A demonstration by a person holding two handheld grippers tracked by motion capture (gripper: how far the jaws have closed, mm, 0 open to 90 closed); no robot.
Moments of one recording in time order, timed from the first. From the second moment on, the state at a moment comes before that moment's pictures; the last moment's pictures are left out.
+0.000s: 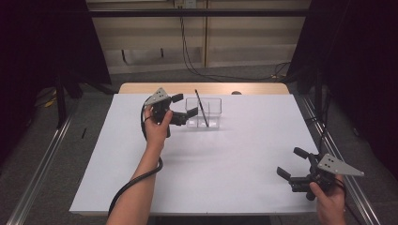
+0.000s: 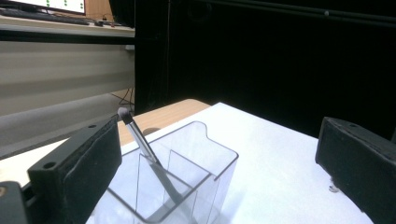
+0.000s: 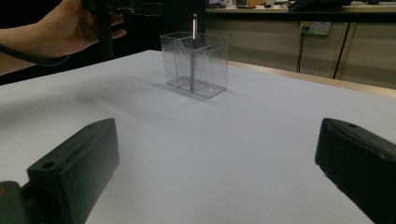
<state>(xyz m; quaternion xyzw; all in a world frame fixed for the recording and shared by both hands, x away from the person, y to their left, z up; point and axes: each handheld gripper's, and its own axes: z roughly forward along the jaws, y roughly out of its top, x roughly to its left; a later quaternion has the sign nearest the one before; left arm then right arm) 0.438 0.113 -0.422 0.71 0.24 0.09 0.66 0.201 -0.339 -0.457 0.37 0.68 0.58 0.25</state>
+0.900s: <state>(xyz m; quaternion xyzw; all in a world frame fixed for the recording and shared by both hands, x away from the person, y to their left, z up) 0.416 0.145 -0.427 0.71 0.25 0.10 0.66 0.213 -0.328 -0.455 0.35 0.69 0.58 0.25</state>
